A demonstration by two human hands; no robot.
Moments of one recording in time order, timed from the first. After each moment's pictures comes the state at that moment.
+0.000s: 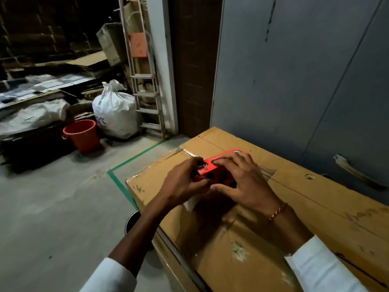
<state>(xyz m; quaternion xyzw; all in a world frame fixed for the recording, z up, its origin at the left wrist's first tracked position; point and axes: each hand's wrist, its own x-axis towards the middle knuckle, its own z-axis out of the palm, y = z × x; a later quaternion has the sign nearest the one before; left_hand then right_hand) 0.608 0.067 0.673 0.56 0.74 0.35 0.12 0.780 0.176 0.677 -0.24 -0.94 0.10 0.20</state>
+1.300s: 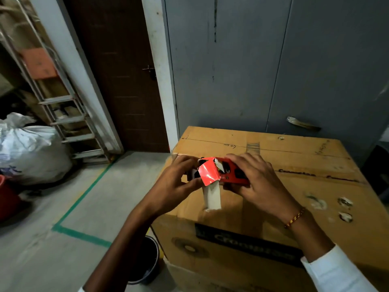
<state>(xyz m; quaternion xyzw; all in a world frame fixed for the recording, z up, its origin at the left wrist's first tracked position) 0.494 0.000 0.715 0.75 0.50 0.34 0.26 0.729 0.038 0.683 -0.46 -0.85 0.04 0.26</state>
